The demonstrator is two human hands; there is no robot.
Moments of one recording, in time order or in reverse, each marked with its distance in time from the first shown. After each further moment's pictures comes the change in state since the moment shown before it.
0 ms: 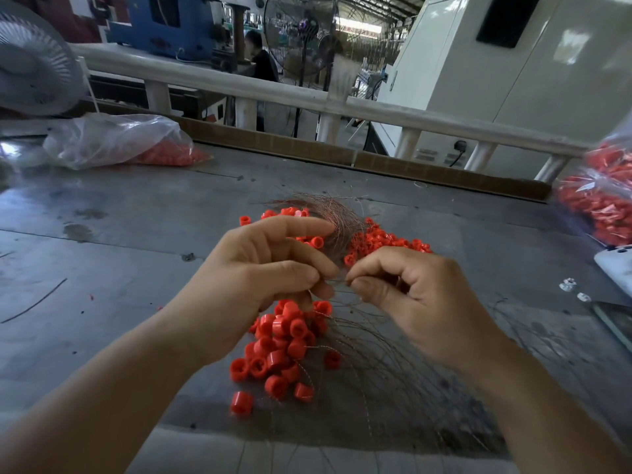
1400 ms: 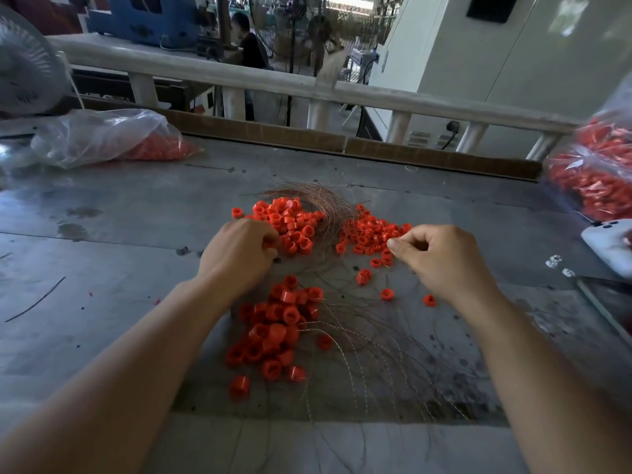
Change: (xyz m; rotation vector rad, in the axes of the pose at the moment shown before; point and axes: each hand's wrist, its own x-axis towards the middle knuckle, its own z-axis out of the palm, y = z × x) left_hand 0.058 -0.053 -0.032 1.339 0.328 -0.118; right_hand 0.005 0.061 -0.024 -0.330 0.227 0.496
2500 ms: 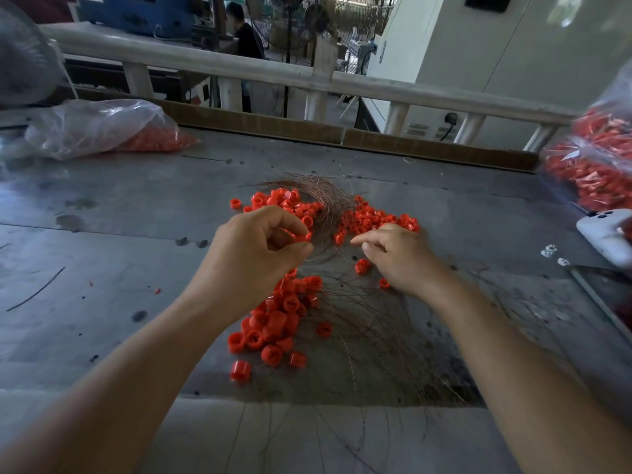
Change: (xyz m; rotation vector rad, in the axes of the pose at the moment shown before) left_hand -0.051 0.034 -0.035 -0.601 -0.009 0.046; right_hand 0.010 -0.002 0.032 -0.149 -0.302 -0.111
